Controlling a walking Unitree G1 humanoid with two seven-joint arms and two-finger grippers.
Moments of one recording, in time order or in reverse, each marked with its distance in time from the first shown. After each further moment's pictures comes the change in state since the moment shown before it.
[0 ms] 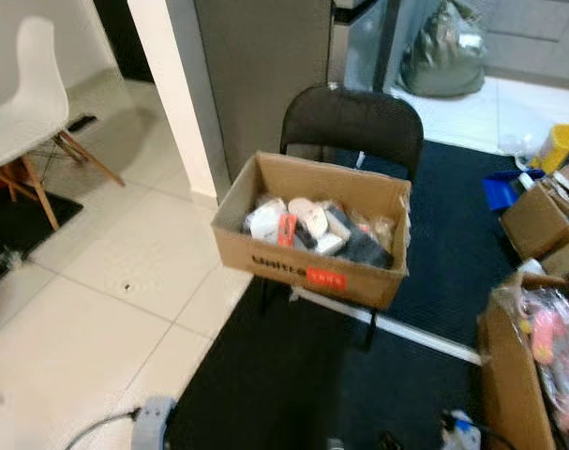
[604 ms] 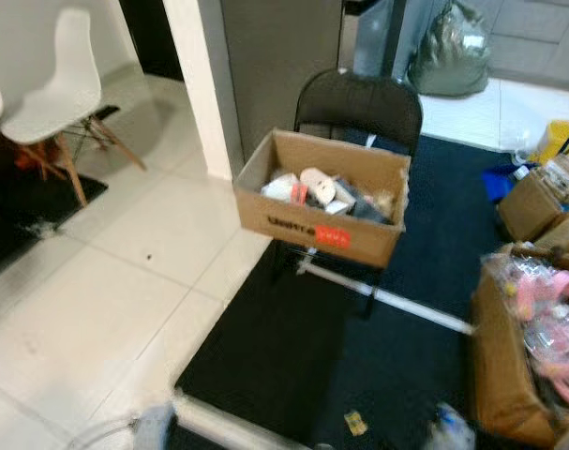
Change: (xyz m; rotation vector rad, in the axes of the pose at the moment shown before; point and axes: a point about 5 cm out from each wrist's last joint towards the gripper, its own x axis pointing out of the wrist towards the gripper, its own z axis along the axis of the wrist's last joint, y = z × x) left arm 0.005 -0.006 -0.006 -0.049 0.027 0.028; right arm 0.008 0.009 0.009 -0.073 -0.007 -0.040
